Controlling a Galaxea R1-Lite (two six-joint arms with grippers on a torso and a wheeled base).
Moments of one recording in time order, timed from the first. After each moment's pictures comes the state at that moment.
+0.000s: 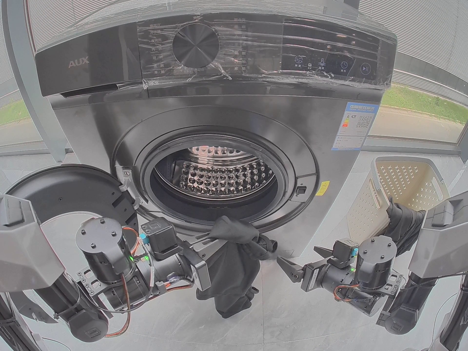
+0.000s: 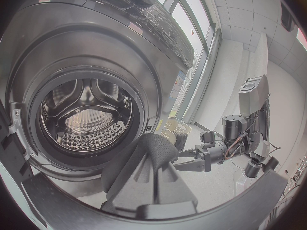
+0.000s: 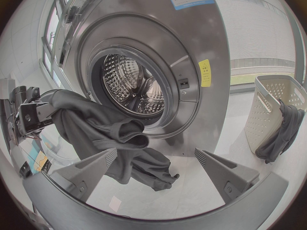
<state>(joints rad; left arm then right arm) -0.66 1.90 -0.32 -1.55 -0.19 -0.12 0.71 2.08 -0.26 -1.55 -0.19 0.35</state>
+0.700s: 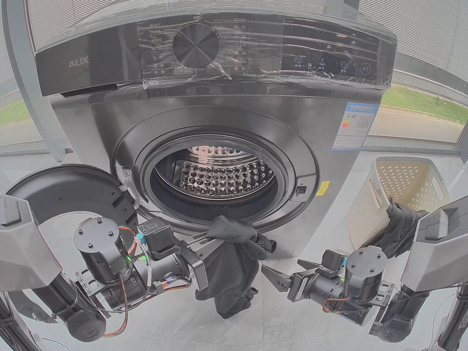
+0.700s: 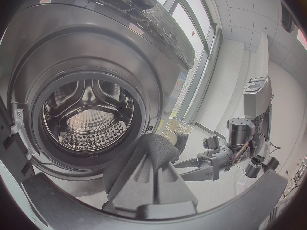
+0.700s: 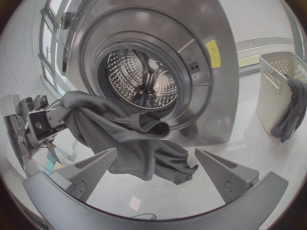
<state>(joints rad) -0.66 1.89 -0.31 -1.55 -0.18 -0.13 0.79 2.10 -0.27 -1.54 -0.18 0.52</state>
